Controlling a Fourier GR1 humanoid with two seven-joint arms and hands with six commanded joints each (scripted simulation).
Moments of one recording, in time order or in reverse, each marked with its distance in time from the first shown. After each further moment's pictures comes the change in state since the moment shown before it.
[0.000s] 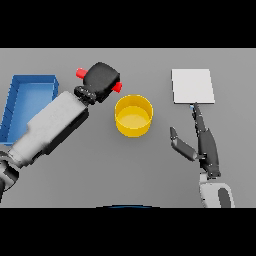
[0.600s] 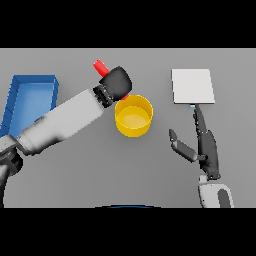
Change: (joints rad) left arm -0.185 -0.021 -0.313 0.106 -0.200 -0.125 -0.122; right arm 0.016 0.015 -0.007 0.002 -0.012 -0.010 -0.025
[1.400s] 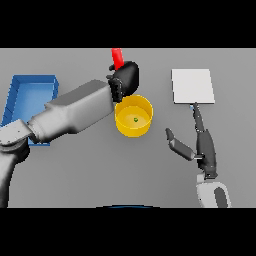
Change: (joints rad) left arm -0.198 -0.045 -0.265 0.118 -0.147 0.003 -0.133; right arm -0.020 0.000 0.013 0.021 0.070 -0.044 0.017
